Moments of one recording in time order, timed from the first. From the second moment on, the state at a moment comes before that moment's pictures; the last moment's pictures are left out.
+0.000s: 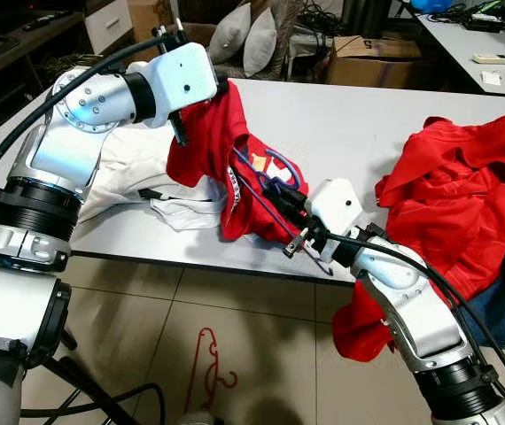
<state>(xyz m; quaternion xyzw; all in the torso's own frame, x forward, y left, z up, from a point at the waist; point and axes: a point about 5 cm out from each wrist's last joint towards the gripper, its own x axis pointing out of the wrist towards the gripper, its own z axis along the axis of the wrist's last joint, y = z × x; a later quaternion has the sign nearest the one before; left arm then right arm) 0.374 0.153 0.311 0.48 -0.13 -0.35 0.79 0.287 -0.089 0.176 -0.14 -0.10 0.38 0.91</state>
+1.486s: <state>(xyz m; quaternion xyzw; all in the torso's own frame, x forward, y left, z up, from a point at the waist) 0.374 0.225 0.305 0.38 0.07 -0.46 0.80 0.288 -0.131 0.182 -0.09 -0.07 0.44 0.89</state>
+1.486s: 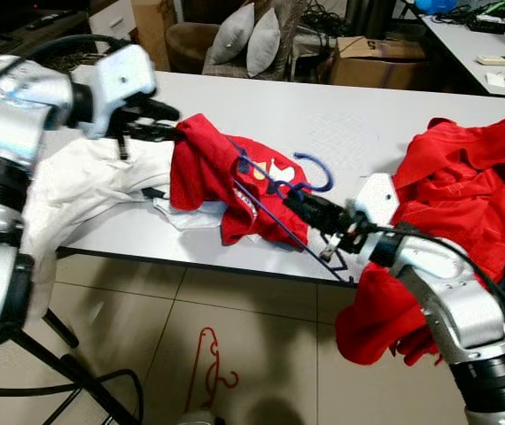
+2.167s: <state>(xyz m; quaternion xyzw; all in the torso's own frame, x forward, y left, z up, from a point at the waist) 0.355 0.221 0.357 0.36 -0.04 -0.49 0.79 0.295 -0.139 0.198 -0.06 -0.08 0.44 0.89</state>
